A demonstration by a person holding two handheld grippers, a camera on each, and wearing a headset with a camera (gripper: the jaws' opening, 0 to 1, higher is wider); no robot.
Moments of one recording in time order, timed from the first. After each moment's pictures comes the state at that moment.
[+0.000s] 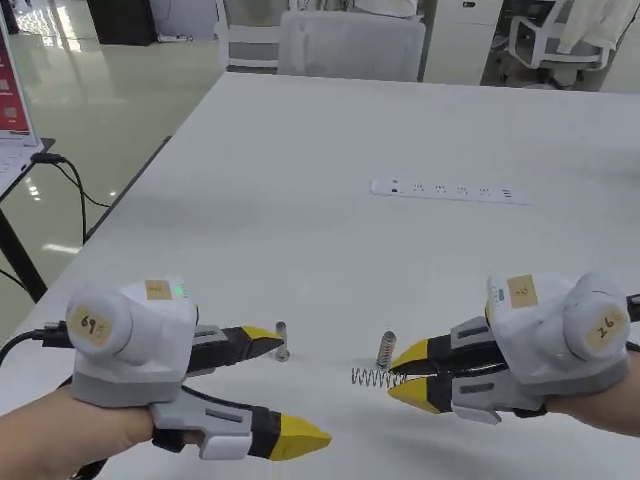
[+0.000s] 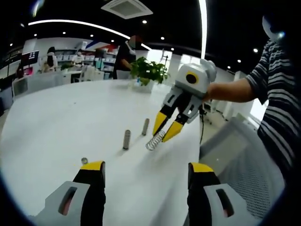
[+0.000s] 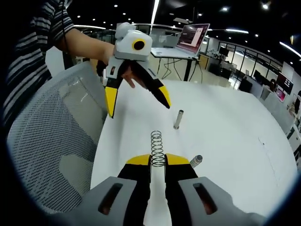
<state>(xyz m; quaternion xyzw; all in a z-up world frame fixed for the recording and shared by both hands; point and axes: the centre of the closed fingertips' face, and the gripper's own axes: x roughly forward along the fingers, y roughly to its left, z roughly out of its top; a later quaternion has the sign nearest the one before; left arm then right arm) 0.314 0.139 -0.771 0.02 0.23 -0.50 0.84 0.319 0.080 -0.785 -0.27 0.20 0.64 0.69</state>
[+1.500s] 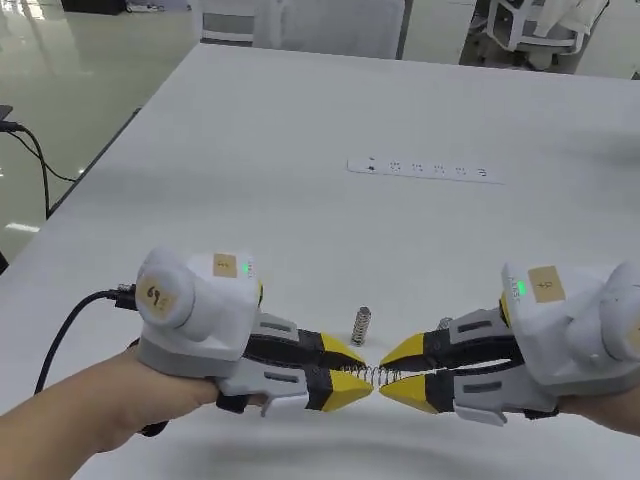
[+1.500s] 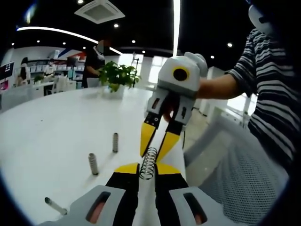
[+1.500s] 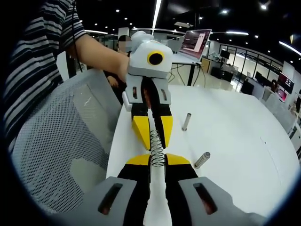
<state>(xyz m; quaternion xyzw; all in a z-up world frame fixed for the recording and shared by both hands) 0.304 0.067 -0.765 0.03 0.19 -0.60 0.77 0.295 0.069 -0.770 -0.24 0.19 0.65 0.69</state>
